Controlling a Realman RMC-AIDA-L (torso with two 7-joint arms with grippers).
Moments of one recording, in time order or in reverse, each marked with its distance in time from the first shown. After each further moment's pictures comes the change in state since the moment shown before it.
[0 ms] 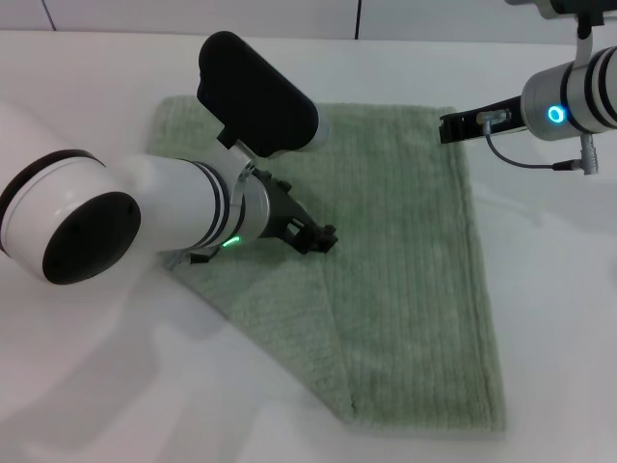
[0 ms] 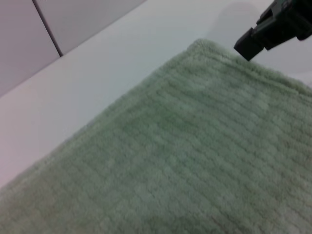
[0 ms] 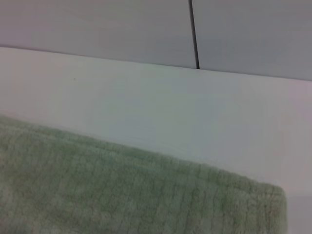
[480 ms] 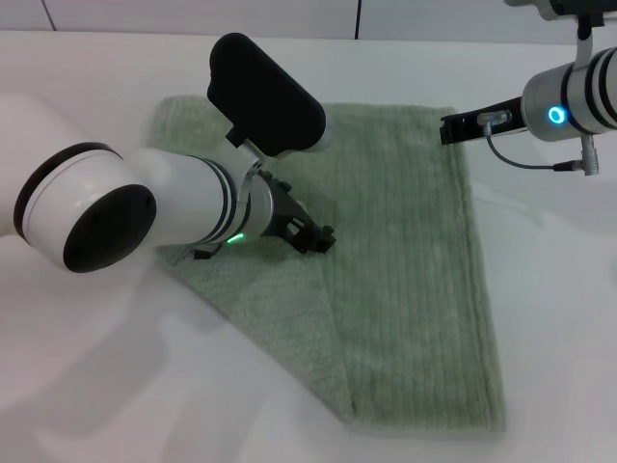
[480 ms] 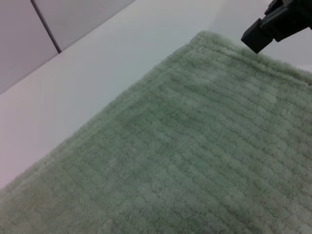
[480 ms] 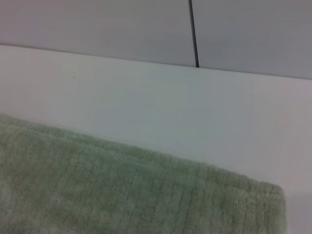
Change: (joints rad) left arm -0.054 0.000 0.006 0.073 -0.005 0.012 -0.003; right arm 0.001 0.000 0.002 -0.003 -0.001 0.001 -0.003
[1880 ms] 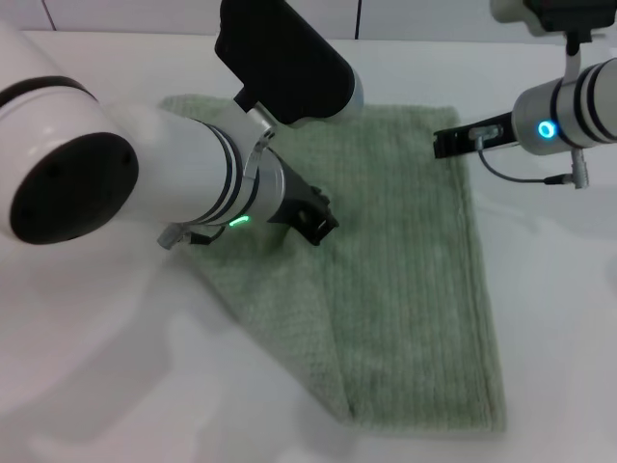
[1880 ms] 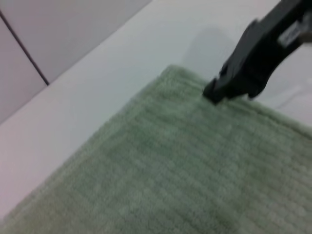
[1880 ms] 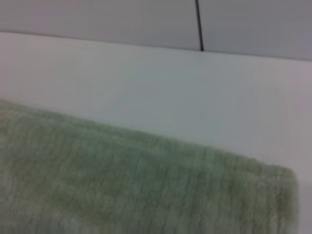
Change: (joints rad) left arm 0.031 0.003 -0.028 -0.329 0.026 -0.304 -0.002; right arm 0.010 0.004 -0.030 -0.055 0.023 -0.028 -0.001
